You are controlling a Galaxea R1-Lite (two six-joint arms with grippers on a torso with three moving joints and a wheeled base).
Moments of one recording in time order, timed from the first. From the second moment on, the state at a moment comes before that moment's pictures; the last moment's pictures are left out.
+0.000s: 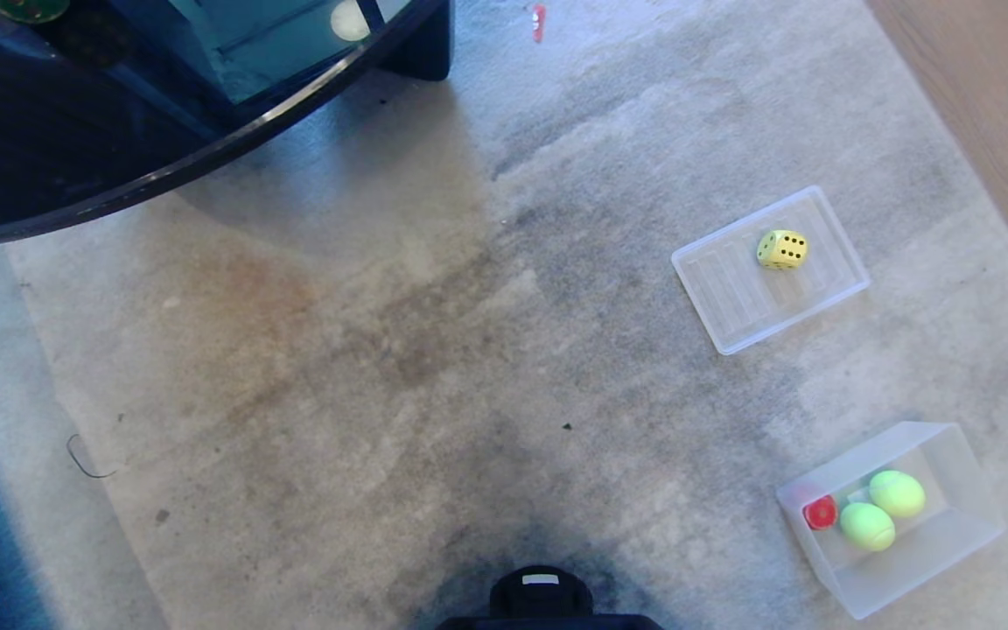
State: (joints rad) left arm -0.01 0.00 0.00 0.00 0.05 -0.14; right arm 0.00 0.00 -0.10 0.27 -0.02 0.00
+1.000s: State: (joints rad) left arm -0.01 0.00 0.00 0.00 0.05 -0.13; right arm 0.00 0.00 -0.10 0.27 -0.02 0.00
